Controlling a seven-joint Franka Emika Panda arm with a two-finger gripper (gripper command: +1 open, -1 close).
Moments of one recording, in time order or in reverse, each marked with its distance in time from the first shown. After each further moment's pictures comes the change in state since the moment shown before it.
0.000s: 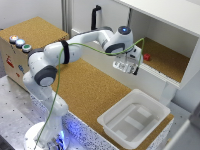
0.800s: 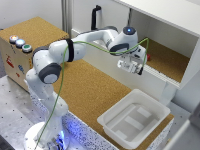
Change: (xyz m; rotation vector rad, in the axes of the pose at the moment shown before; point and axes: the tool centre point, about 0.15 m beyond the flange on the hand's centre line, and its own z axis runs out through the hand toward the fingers) arm 0.021 0.005 0.006 -0.035 0.039 0.018
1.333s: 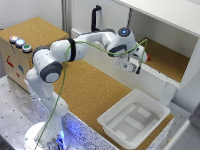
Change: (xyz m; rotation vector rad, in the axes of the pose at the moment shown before) arm 0.066 -0.005 0.038 -0.102 0.224 0.085
